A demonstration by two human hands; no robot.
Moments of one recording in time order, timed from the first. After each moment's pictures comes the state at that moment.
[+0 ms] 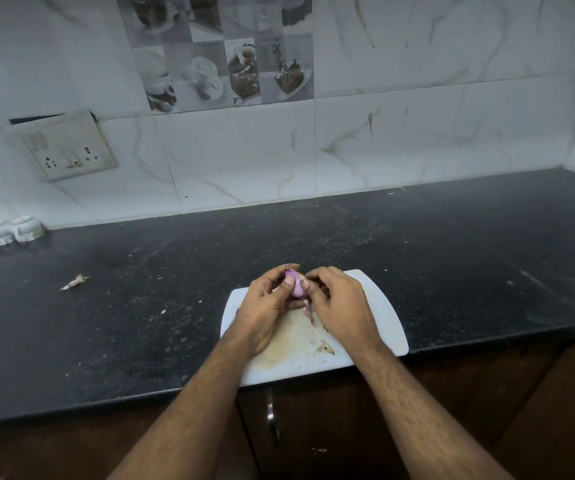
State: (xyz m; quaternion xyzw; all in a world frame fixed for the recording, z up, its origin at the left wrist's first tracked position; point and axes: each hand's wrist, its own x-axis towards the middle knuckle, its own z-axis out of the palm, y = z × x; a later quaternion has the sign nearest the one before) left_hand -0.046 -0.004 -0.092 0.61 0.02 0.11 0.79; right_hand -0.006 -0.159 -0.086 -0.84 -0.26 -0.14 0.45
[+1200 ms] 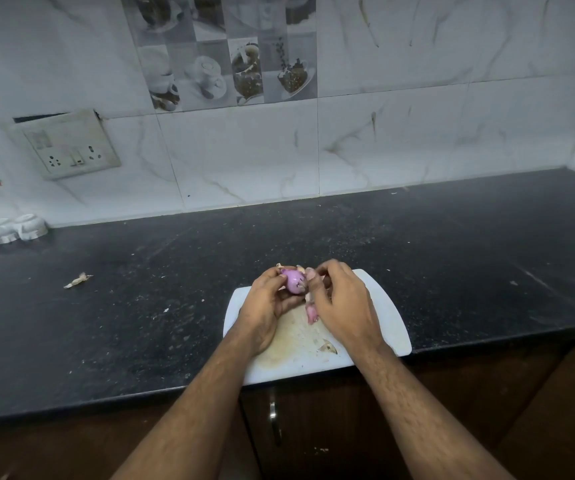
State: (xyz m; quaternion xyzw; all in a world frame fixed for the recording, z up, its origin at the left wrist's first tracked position) left_hand -0.044 -0.005 -0.086 0.57 0.06 0.10 0.81; right_hand -0.009 -0.157 -0.087 -0.86 -0.23 -0.17 0.43
